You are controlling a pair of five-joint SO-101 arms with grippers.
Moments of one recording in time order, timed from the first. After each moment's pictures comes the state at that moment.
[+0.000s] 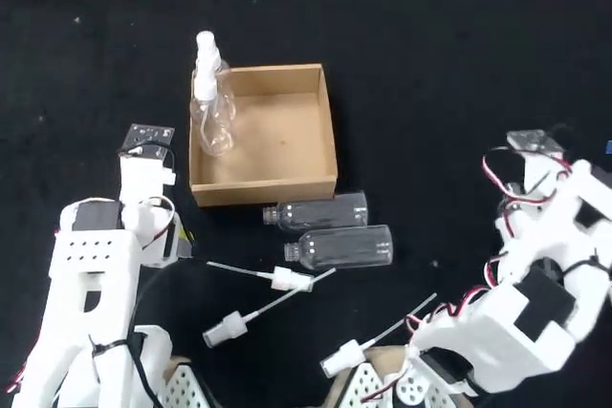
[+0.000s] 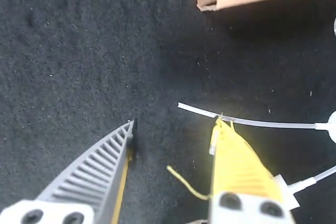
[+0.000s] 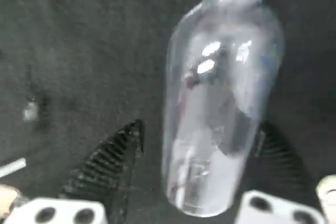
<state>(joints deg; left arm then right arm) -8.0 -43.8 57.2 69.6 -12.4 43.3 6.0 21.7 70.9 51.5</state>
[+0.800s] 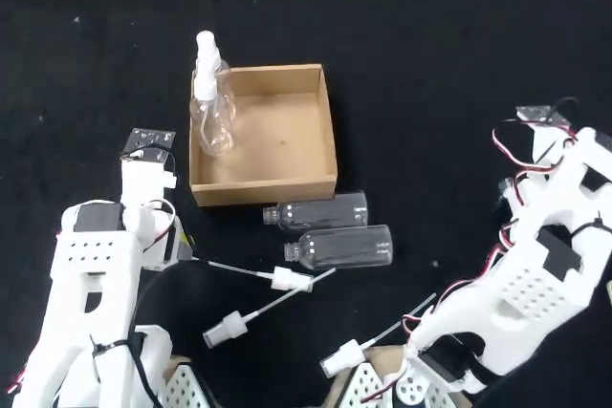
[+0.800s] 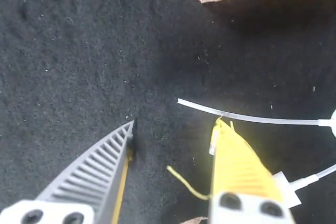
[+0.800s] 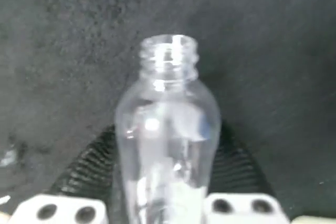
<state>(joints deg) -8.0 -43.8 58.4 69.6 -12.4 41.9 26.5 -1.5 77.9 47.7</state>
